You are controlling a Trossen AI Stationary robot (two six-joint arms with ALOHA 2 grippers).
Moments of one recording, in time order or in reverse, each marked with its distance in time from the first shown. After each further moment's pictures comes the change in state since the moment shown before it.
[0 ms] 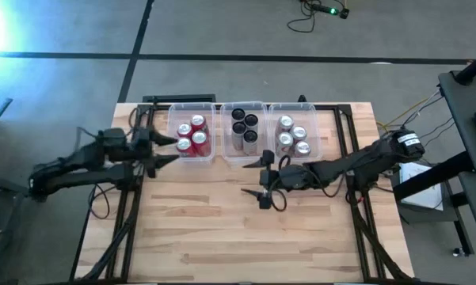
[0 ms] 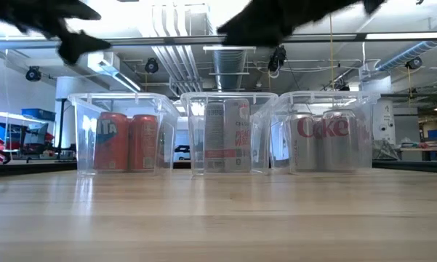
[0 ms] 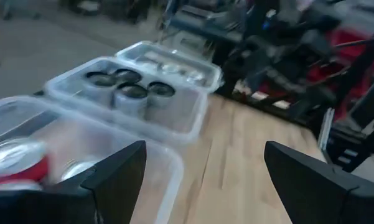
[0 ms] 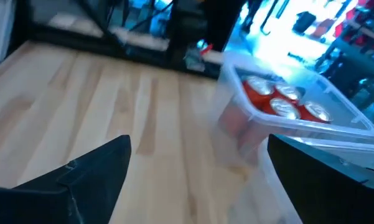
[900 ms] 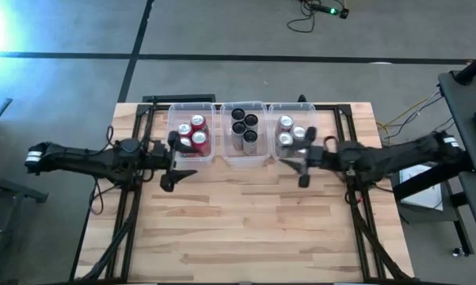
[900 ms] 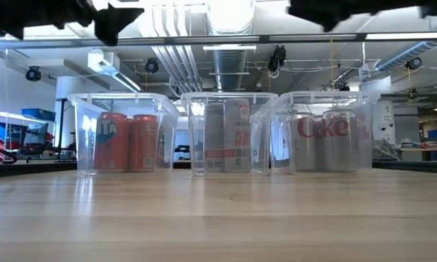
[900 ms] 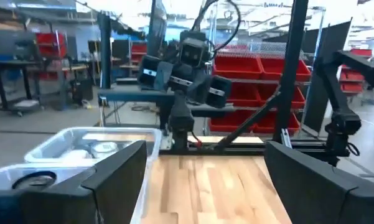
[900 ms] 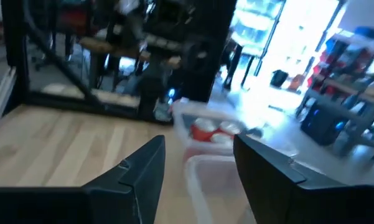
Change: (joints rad) left arm -0.280 0.350 -0.212 0.900 -0.046 0.221; right arm -0.143 -0.527 -0.359 0.151 -0.130 -0.088
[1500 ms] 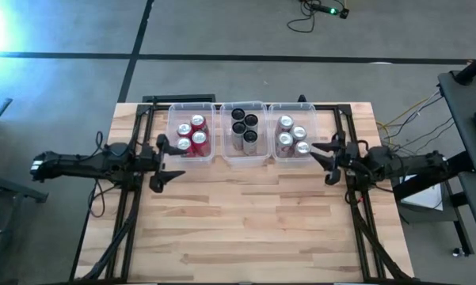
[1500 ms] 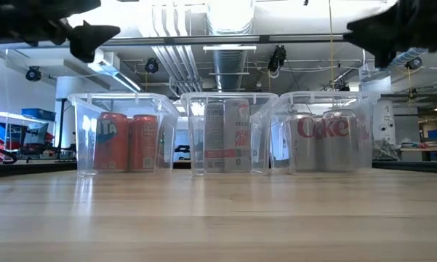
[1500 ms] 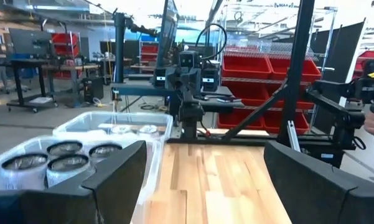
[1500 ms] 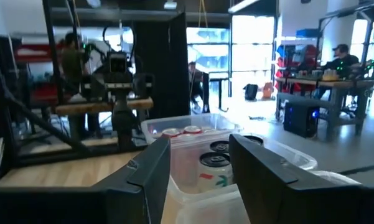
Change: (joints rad) left arm 0.001 -0.334 -0.154 -0.171 -0.042 0.000; right arm 0.002 -0.835 -0.394 -0.210 0.122 0.197
